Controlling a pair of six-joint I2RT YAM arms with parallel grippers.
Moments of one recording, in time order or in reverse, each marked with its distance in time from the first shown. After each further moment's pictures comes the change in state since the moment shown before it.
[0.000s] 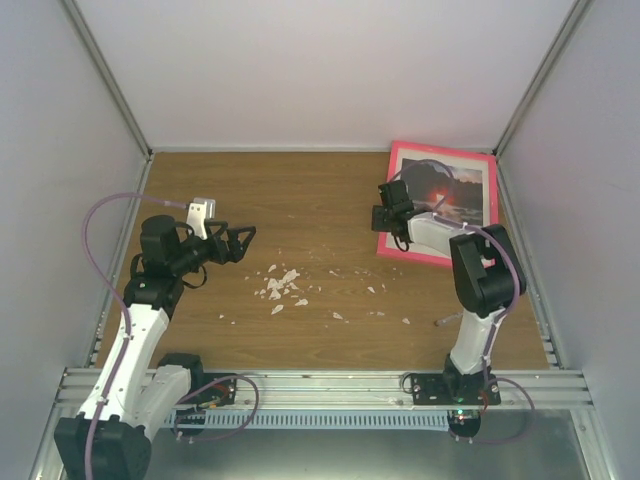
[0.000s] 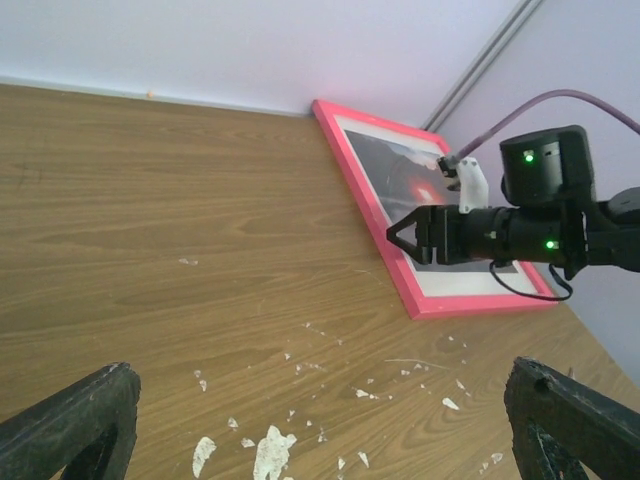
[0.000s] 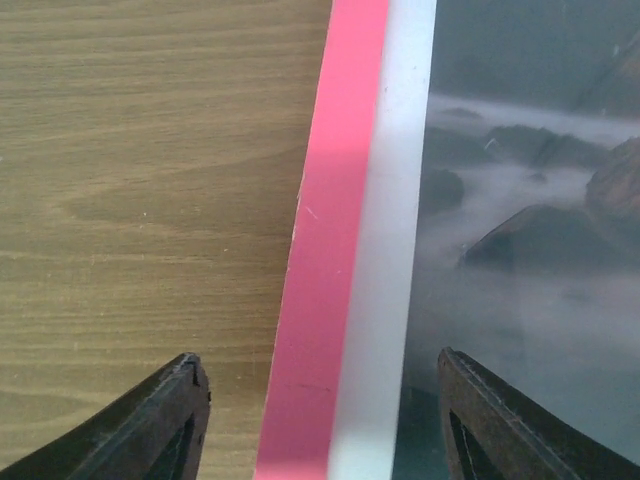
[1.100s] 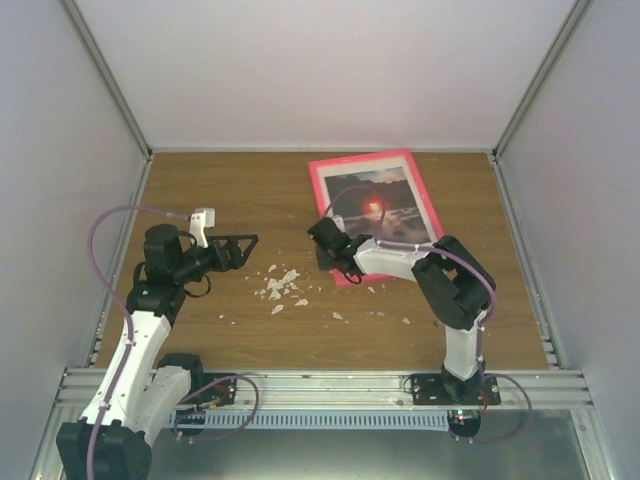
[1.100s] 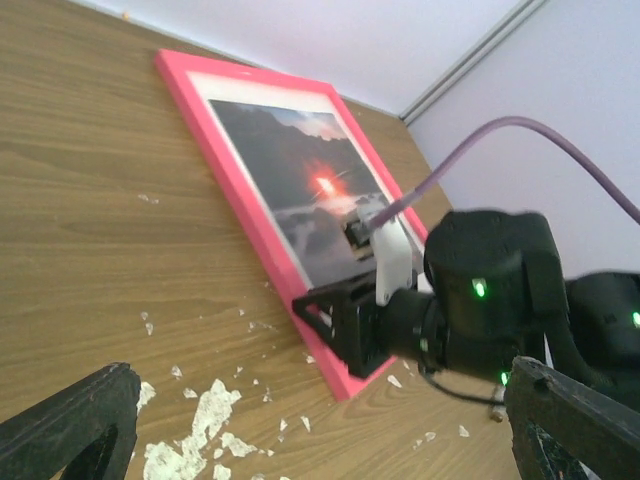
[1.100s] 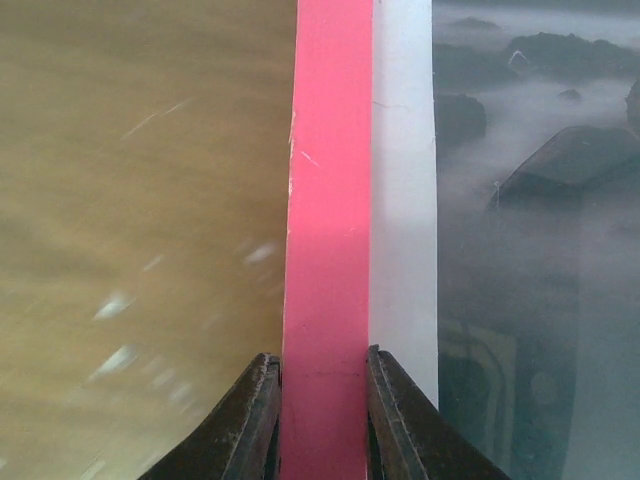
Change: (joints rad) left arm 0.001 -0.033 -0.071 0.000 0.057 -0.151; right arm 0.410 0.070 0.039 -0.103 0.111 0.159
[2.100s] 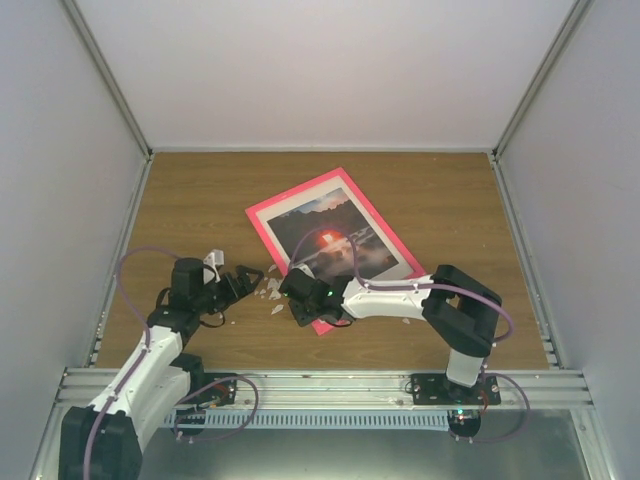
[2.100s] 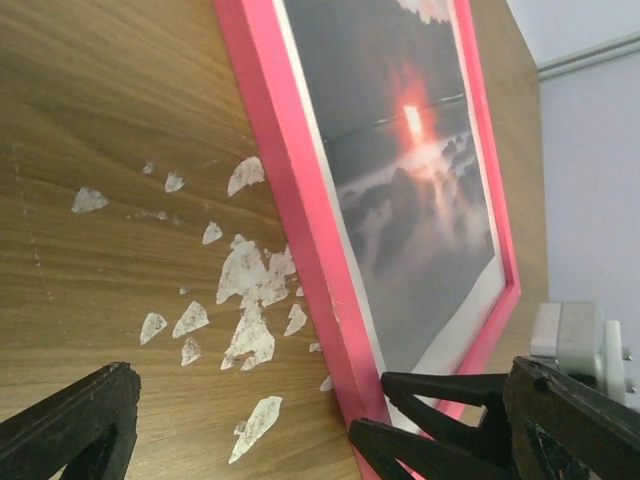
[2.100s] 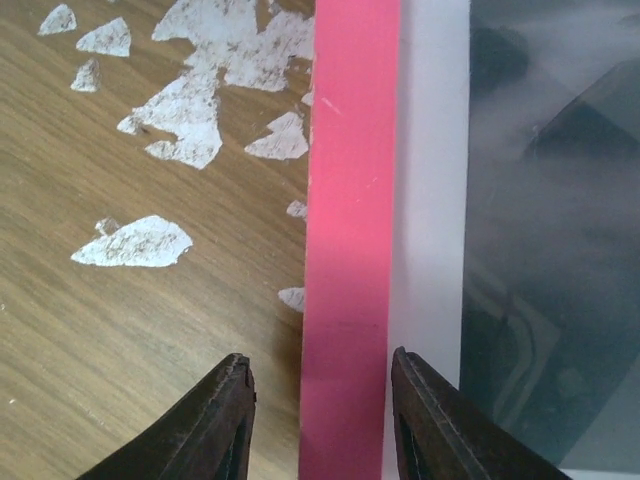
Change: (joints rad) left arm -0.100 -0.037 -0.328 0.044 -0.148 -0.337; right arm 0.392 -0.137 -0.114 -0.103 -0.128 0.078
